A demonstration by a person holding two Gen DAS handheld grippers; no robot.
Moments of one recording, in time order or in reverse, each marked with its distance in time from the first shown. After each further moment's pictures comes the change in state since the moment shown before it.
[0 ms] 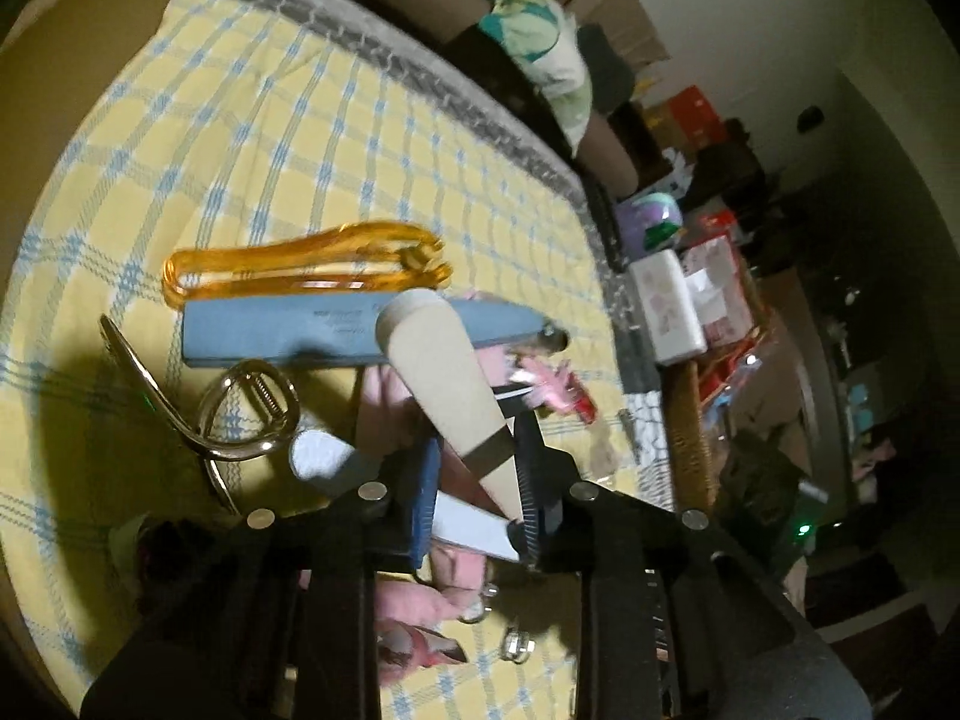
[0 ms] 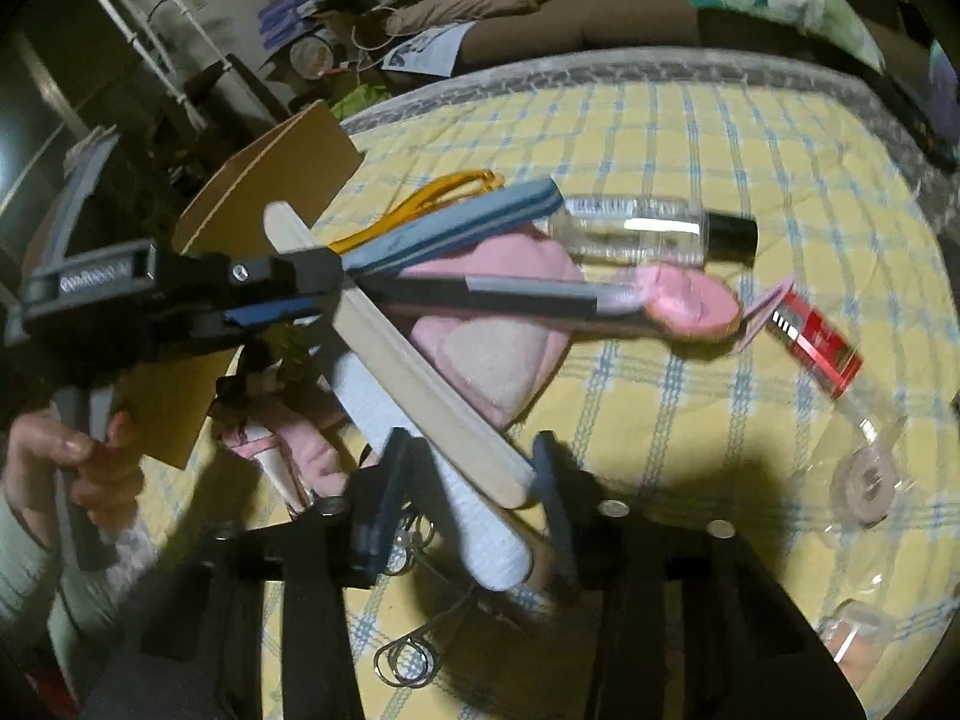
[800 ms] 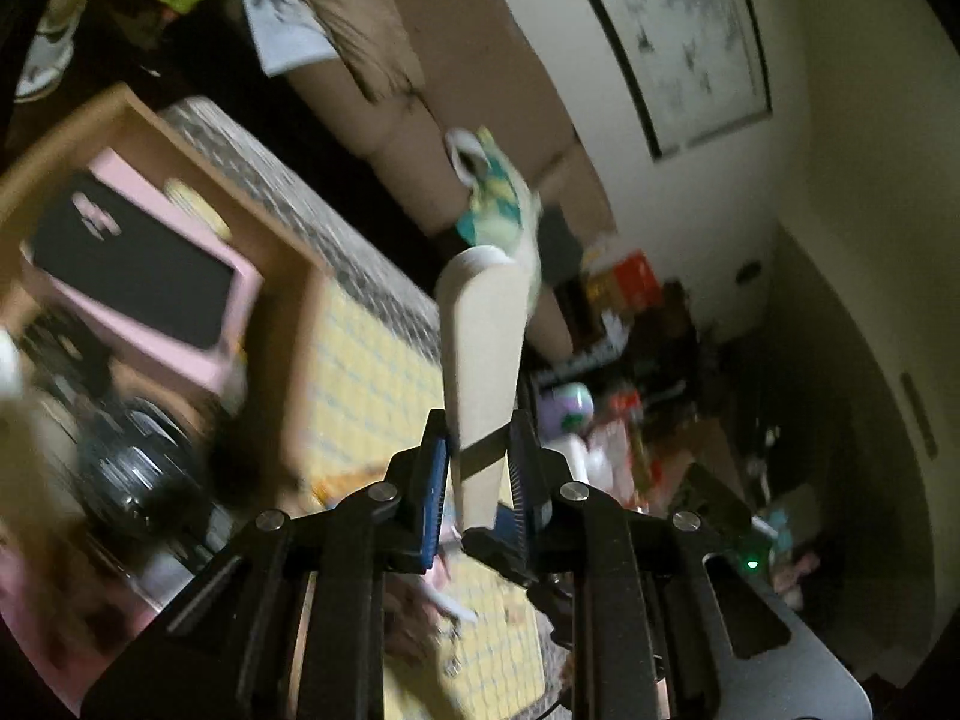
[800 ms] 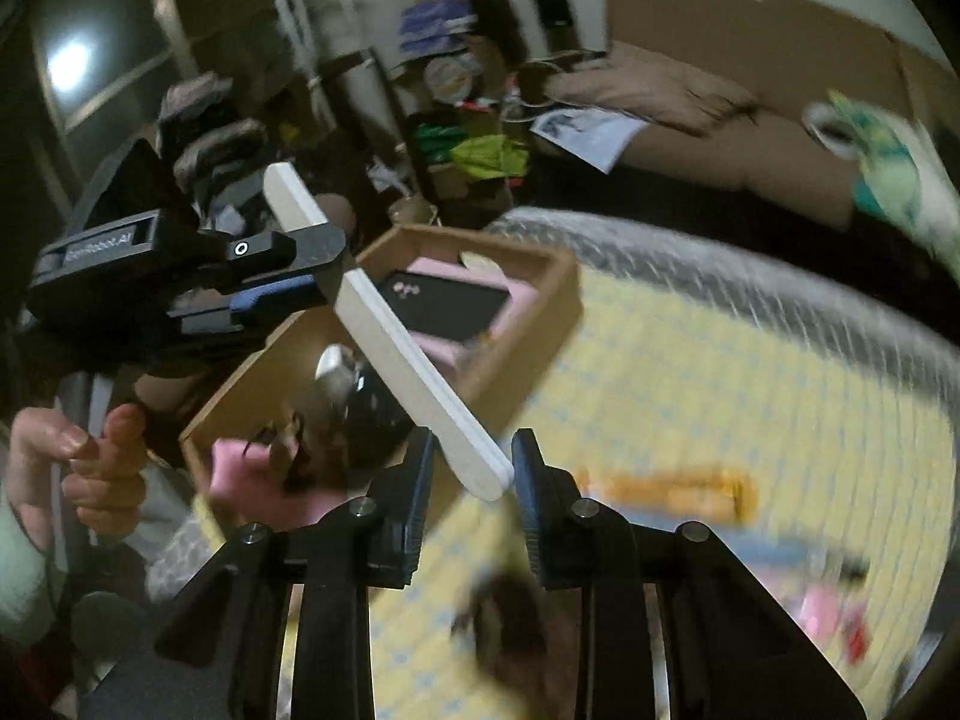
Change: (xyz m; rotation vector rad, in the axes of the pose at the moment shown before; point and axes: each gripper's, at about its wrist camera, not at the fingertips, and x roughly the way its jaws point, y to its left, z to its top) left arm -0.228 0.058 0.075 -0.135 -0.356 -0.153; right arm 0.015 0.206 0.146 -0.333 -0.078 0.051
